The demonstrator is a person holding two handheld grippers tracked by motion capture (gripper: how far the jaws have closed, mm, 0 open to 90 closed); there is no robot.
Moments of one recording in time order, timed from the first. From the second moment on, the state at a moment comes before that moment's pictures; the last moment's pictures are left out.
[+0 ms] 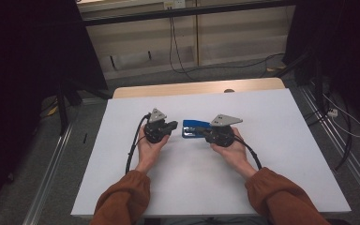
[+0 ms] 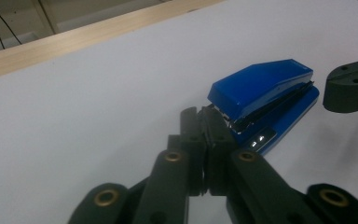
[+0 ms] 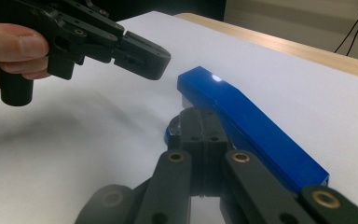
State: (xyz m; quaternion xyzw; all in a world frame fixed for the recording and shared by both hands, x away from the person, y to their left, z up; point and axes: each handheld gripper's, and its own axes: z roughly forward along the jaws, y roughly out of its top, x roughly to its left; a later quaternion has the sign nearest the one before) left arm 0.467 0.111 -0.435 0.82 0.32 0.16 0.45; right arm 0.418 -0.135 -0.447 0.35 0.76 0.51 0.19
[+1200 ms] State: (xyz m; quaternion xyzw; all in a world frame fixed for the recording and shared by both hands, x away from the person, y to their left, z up) left arm 0.473 0.096 -0.446 0.83 0.32 0.15 0.43; right arm 0.446 -0.104 -0.457 0.34 0.82 0.43 0.17
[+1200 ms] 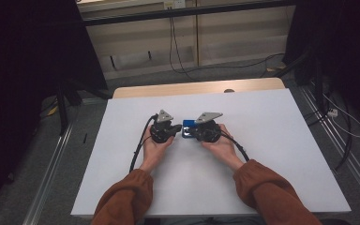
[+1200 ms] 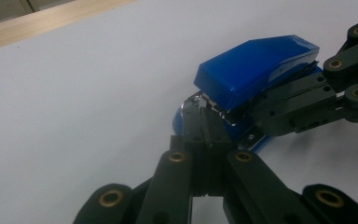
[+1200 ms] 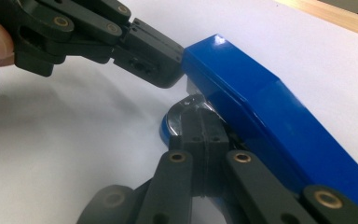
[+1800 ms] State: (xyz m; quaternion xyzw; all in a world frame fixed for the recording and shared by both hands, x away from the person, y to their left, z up) left arm 0.475 0.092 -0.447 0.83 0.31 0.15 0.43; right arm 0.447 -0.105 -0.458 0.35 0.81 0.44 0.17
